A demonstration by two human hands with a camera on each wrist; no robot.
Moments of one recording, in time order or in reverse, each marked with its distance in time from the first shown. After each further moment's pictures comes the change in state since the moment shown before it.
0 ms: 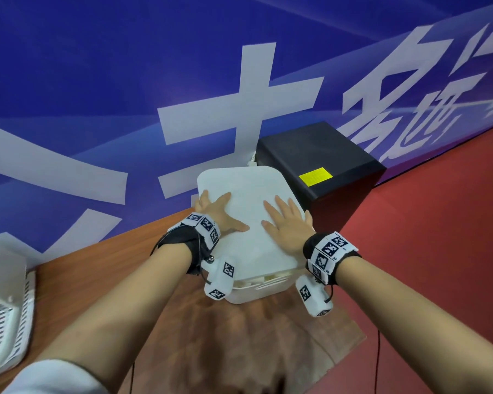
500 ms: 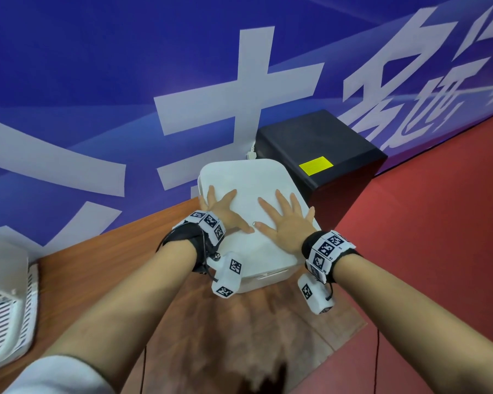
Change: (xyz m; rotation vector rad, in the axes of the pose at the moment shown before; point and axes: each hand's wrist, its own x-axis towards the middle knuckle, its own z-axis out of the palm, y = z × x) left_hand -0.009 0.004 0.018 -0.072 -0.042 -0.008; right_hand -0.010 -0.001 0.017 -0.042 0.003 -0.013
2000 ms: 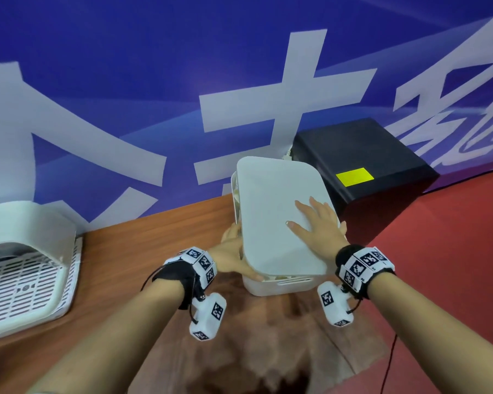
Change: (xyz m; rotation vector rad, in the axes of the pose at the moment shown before) left_hand -0.036 -0.077 0.026 -0.040 -0.264 0.306; right_hand 0.010 0.014 -0.001 0.346 0.120 0.010
